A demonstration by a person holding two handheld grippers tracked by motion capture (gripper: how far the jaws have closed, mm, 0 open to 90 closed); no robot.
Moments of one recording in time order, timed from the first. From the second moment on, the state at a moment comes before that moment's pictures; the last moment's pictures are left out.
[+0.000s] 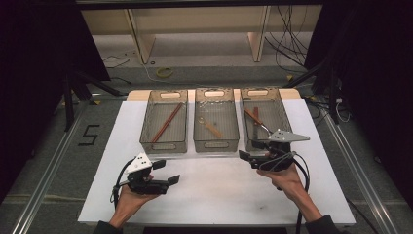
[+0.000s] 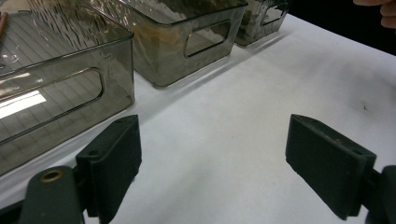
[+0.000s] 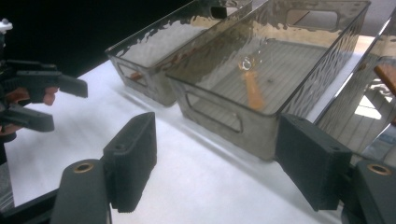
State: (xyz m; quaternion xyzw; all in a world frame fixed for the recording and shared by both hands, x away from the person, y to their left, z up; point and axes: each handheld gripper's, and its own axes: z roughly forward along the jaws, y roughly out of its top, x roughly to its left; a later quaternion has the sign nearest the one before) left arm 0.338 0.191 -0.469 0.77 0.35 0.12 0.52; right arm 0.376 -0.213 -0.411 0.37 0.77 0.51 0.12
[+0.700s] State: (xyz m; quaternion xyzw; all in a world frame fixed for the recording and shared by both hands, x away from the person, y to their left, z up) left arm 0.337 0.191 -0.468 0.77 0.35 0.10 0.53; right arm 0.343 -0.218 -0.440 0.36 0.77 0.52 0.12
